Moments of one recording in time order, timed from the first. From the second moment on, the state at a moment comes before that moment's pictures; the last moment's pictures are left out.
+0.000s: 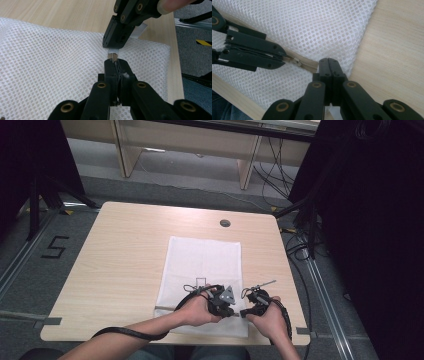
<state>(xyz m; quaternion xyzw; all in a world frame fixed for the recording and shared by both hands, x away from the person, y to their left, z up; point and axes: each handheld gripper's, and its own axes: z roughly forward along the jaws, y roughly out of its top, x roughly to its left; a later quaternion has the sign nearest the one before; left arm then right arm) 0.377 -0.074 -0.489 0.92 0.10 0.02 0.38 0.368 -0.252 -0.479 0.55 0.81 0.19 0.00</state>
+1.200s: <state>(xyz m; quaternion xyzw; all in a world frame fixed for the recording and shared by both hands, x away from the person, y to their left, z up) 0.376 -0.065 -0.484 0.92 0.11 0.02 0.38 0.366 -0.250 -0.479 0.56 0.80 0.19 -0.01</state>
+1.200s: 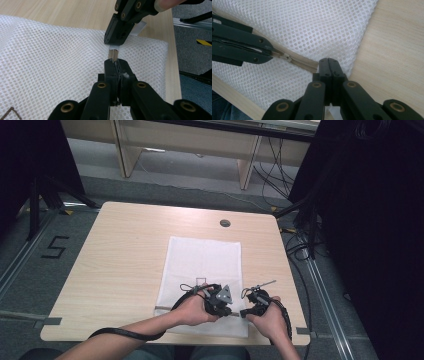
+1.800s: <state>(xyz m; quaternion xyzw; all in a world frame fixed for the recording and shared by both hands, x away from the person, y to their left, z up) 0.375 -0.065 -0.484 0.92 0.11 0.02 0.38 0.367 -0.250 -0.479 0.56 0.81 0.19 0.00</state>
